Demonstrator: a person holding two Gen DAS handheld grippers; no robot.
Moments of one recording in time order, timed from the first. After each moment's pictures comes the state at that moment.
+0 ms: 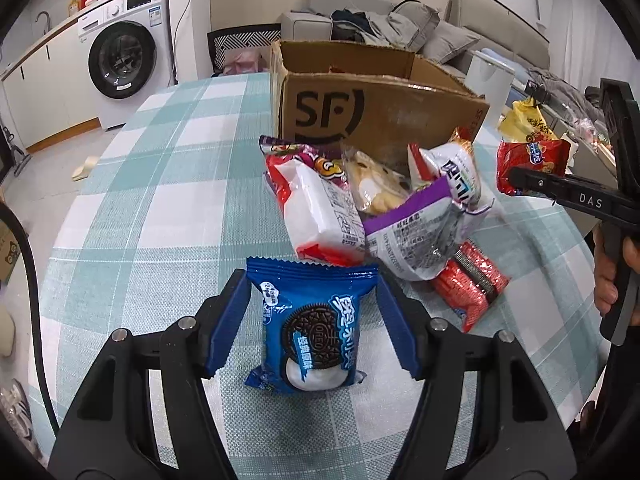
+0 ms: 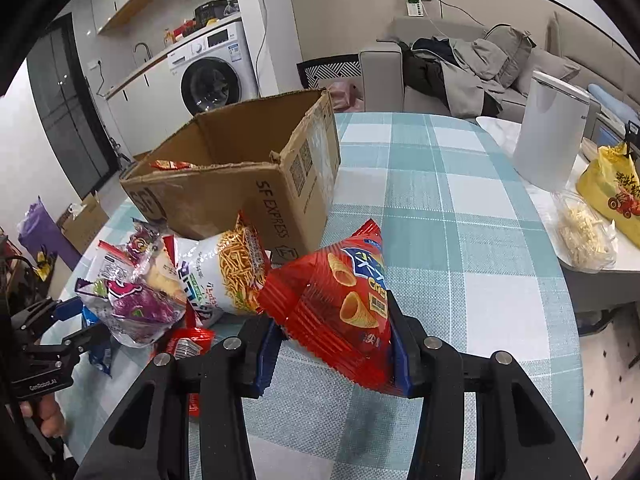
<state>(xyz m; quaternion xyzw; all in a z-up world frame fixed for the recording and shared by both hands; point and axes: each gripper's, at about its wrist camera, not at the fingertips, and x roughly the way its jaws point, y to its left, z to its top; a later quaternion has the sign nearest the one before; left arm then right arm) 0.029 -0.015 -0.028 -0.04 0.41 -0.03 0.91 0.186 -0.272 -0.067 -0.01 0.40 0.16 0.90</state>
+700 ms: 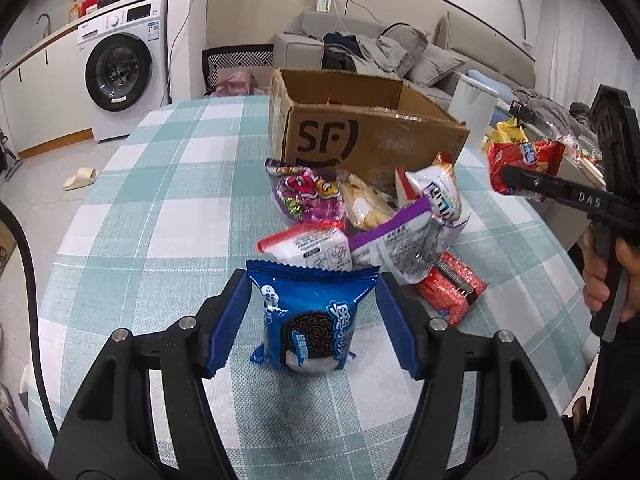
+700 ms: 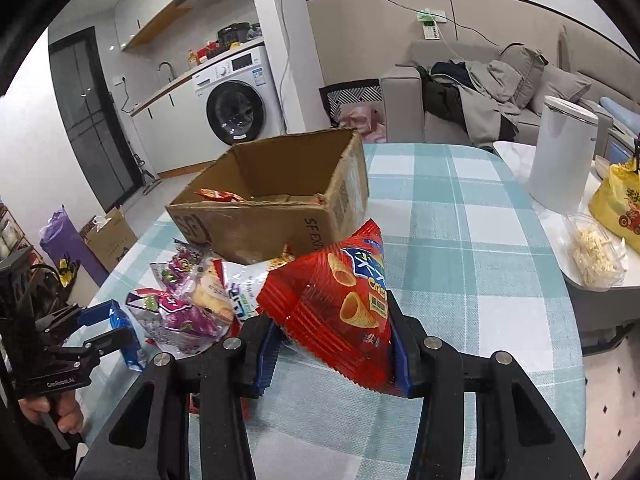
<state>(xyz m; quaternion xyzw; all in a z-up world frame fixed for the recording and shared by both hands) 0.006 -0.003 -0.012 -0.06 0.36 -0.05 0.93 0.164 -0.264 -0.040 0.01 0.36 0.20 0.91</state>
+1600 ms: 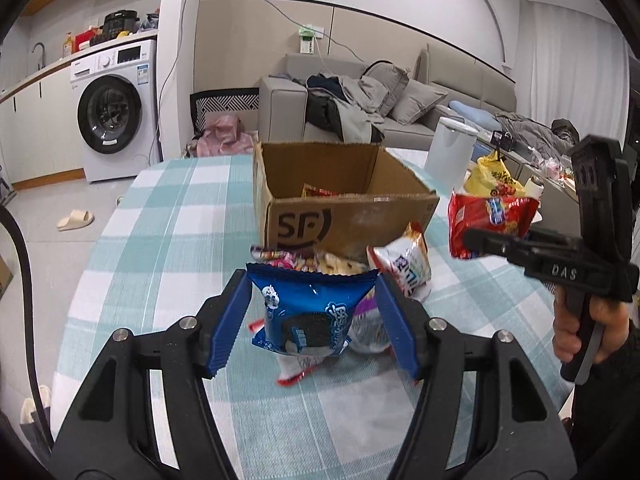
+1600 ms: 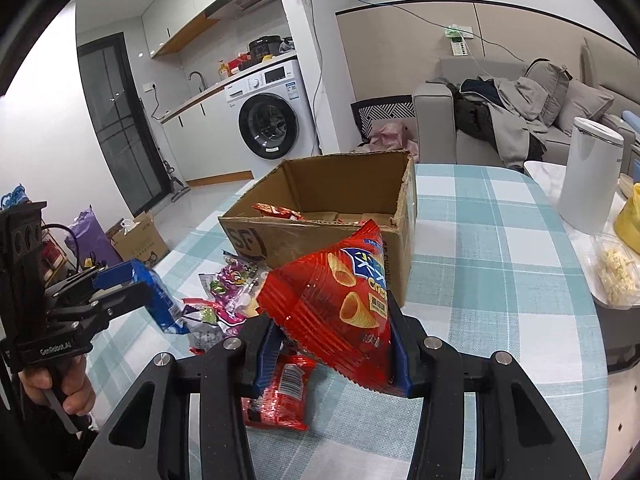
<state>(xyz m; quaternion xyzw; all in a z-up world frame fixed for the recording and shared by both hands) 0.008 -0.012 0.050 -0.04 0.29 -0.07 0.95 0.144 -0.238 -0.024 0.02 0.33 0.26 0.91</state>
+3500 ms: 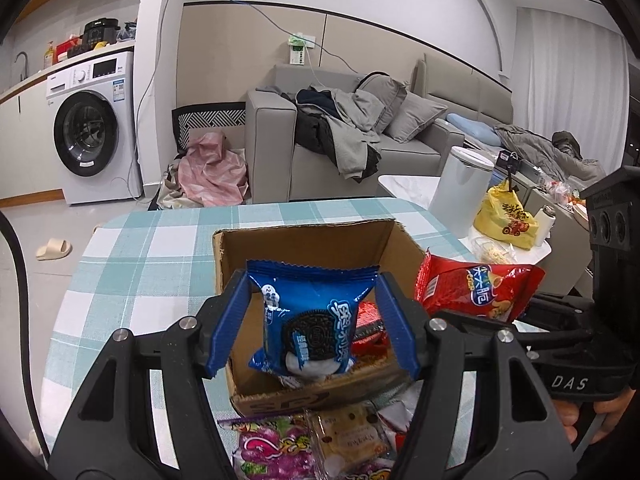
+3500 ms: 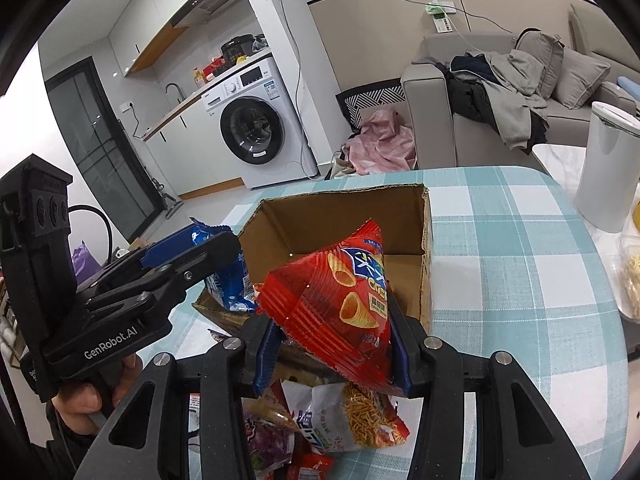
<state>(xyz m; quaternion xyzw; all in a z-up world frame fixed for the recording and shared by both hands) 0.202 -0.026 0.078 -0.05 0.28 -0.09 0.95 0.244 -0.201 -0.002 0.06 0.37 0.24 0.90</state>
